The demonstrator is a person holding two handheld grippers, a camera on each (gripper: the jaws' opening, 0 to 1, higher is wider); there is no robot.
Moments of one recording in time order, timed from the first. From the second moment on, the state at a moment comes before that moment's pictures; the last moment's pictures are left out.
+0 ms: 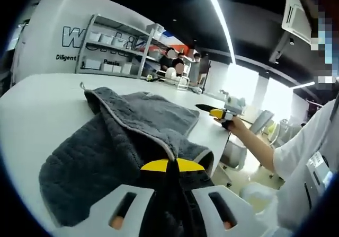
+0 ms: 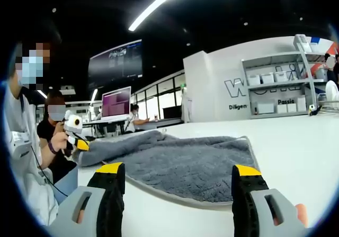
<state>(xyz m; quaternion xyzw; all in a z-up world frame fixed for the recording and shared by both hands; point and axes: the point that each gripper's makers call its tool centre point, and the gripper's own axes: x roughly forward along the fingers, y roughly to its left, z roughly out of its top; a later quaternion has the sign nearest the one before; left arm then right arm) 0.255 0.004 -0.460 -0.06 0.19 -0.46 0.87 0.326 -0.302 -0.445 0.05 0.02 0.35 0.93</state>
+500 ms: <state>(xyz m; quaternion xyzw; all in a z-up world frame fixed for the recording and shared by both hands) 0.274 0.046 -0.465 -0.02 0.21 -0.41 0.89 0.327 -0.302 -0.445 0.05 0.02 0.35 0.93</state>
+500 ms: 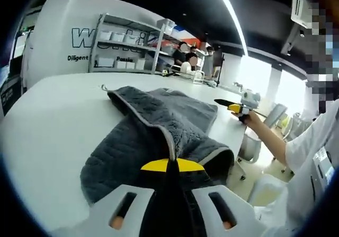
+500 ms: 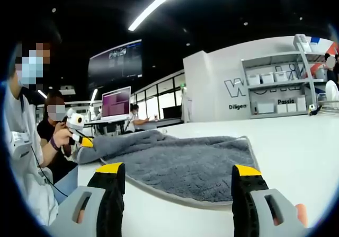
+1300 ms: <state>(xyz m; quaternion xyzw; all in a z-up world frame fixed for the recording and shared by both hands) 0.311 0.115 -0.471 0.12 0.26 -0.32 0.91 0.327 -0.303 -0.444 0.05 0.02 0.35 0.94</state>
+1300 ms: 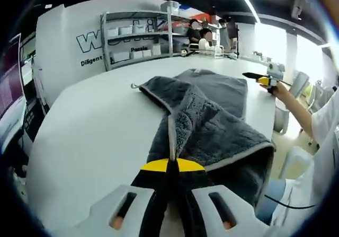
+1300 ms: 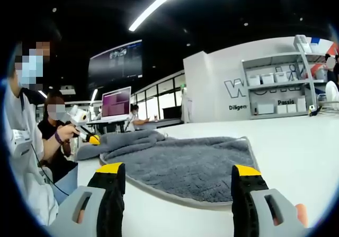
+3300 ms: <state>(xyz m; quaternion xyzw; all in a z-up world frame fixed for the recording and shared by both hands) 0.484 0.251 -0.466 0.47 0.33 -0.05 0.82 0.325 -0.305 -0.447 0.04 0.01 0.35 0.94</state>
